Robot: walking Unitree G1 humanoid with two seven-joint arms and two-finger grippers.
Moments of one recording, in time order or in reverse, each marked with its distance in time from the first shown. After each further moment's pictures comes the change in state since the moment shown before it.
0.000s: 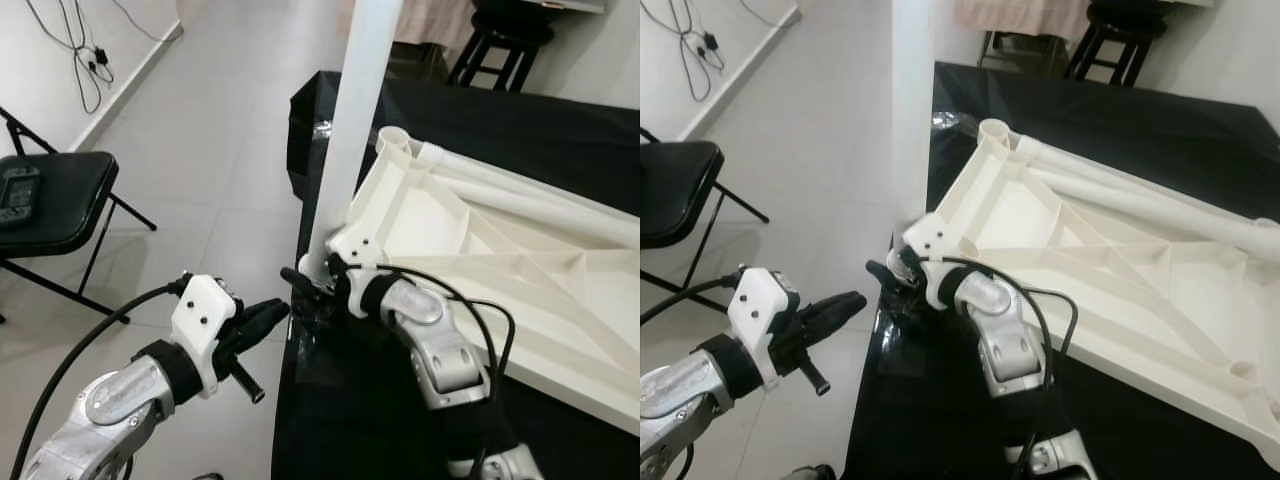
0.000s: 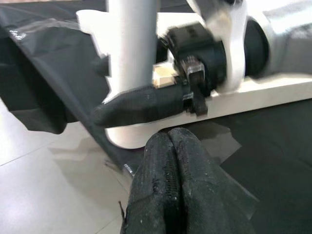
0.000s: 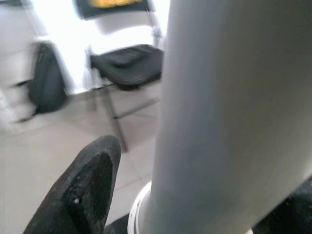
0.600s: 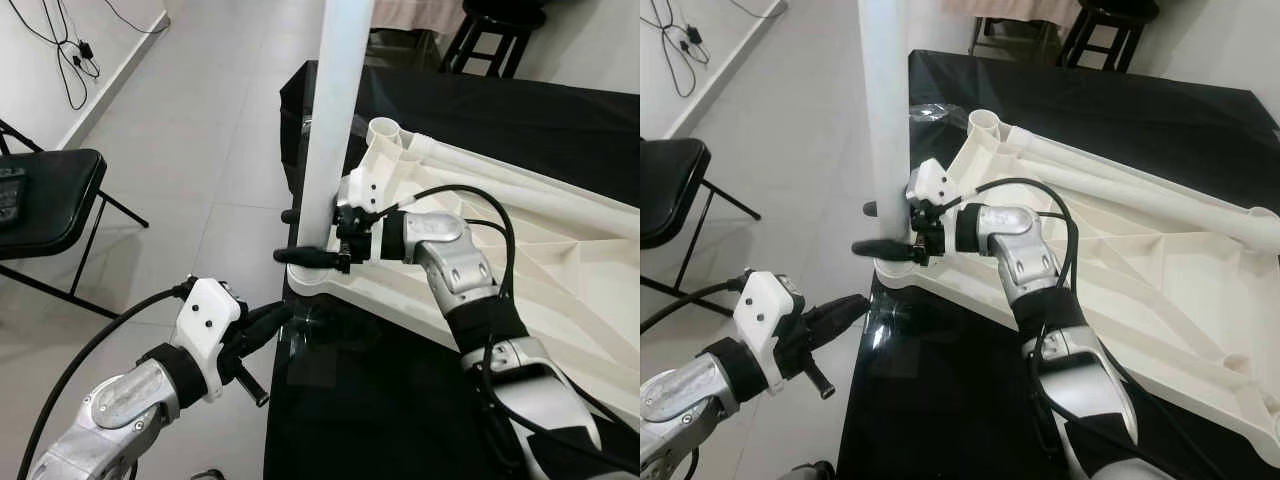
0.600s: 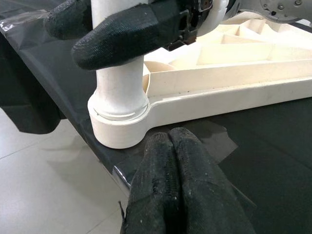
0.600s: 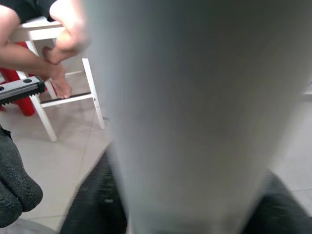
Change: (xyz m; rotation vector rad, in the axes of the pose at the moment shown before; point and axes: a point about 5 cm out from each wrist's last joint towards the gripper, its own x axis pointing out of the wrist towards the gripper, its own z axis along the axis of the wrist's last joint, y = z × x) left arm -0.001 -0.004 -0.002 -0.011 0.008 0.006; right arm 0.008 -0.042 0.032 -0.029 -0.089 0.423
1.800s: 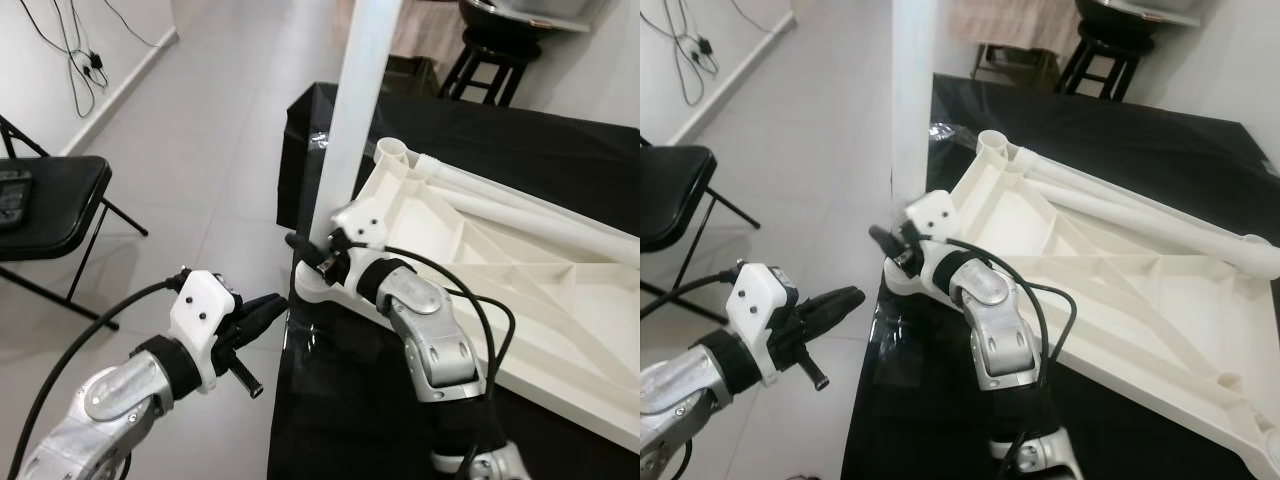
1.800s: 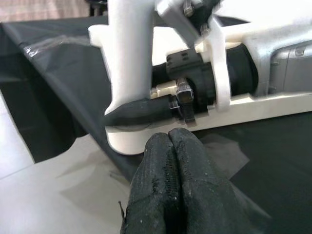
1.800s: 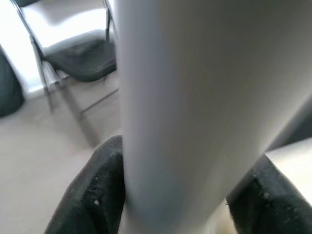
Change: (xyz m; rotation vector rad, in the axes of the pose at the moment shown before) left arm 0.002 0.007 0.004 0.025 -0.018 0.006; right arm 0.009 0.043 -0.053 0.216 0.146 -0.616
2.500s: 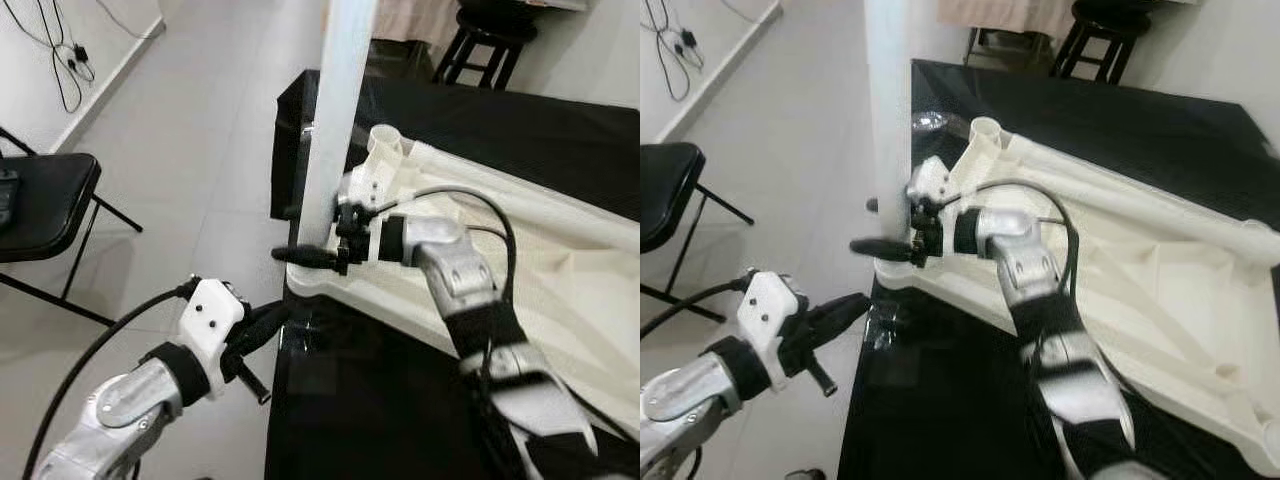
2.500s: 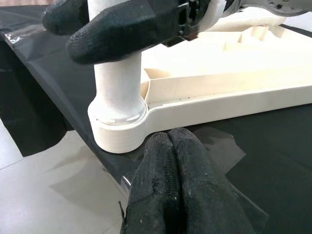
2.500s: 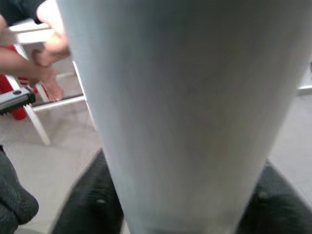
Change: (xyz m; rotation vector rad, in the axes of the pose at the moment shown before) left arm 0.000 -0.007 -0.004 0.002 0.016 -0.002; right arm 0.008 -0.033 0.061 -0.166 -0.148 0.584
